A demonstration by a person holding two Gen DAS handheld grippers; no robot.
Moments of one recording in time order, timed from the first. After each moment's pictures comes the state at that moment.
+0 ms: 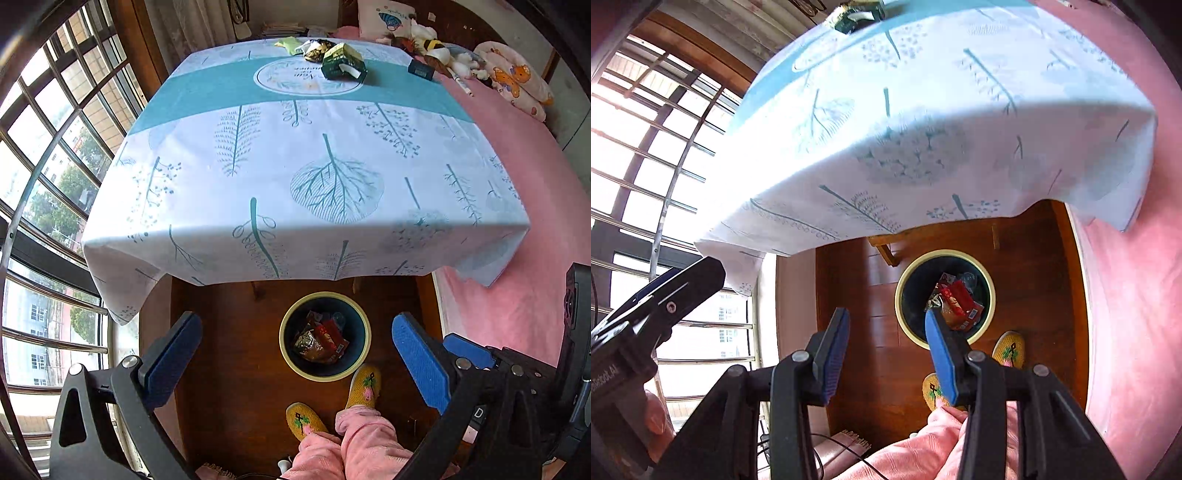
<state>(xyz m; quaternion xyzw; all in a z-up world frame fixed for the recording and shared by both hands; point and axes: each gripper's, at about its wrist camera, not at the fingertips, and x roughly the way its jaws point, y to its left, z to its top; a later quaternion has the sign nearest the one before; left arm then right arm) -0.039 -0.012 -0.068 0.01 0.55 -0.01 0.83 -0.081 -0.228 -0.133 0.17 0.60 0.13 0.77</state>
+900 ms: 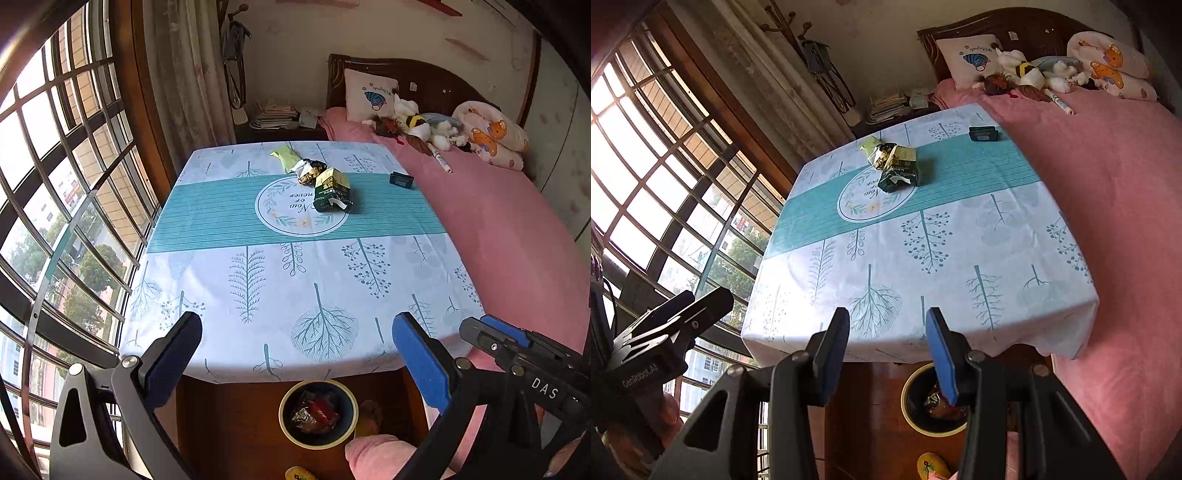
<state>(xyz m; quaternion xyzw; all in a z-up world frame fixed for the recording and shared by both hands) 0.012 -0.009 0.065 0.00 0.43 -0.03 0.90 -0.023 -0.255 0.027 0.16 0.46 0.12 0.87</state>
